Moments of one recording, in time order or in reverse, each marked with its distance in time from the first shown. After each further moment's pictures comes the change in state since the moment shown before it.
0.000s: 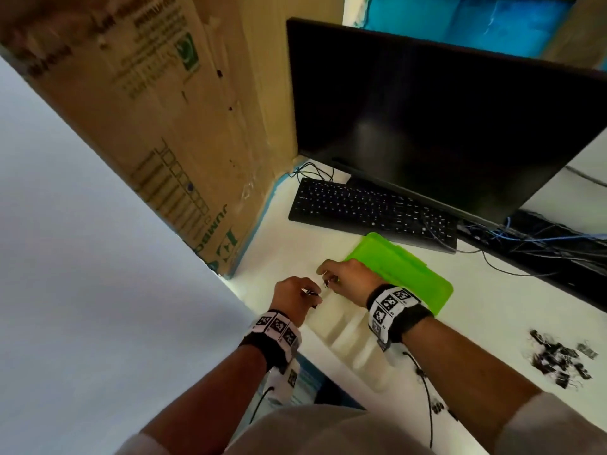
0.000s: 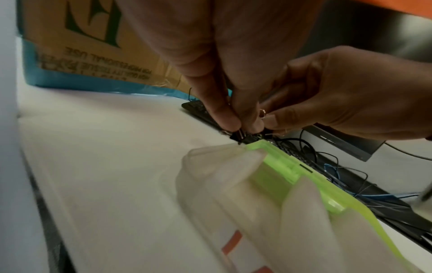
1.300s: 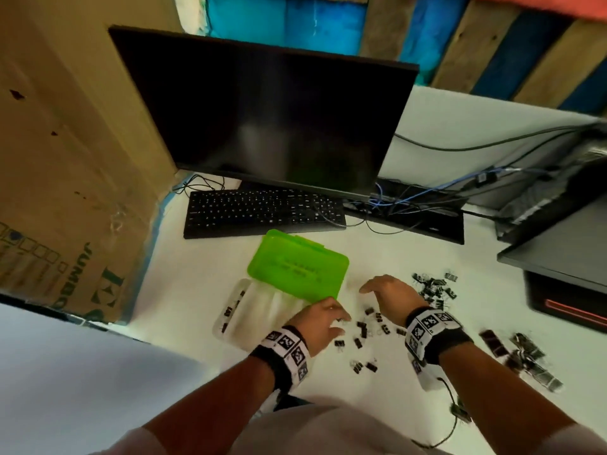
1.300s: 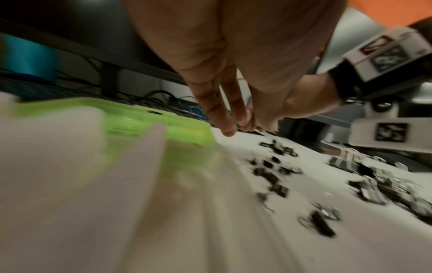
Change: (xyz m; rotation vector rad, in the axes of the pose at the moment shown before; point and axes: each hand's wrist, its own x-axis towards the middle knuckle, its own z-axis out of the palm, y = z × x) left_hand -0.038 0.069 0.145 0.476 -0.642 0.664; right_hand -0.191 0.161 -0.004 -0.127 0.188 0.472
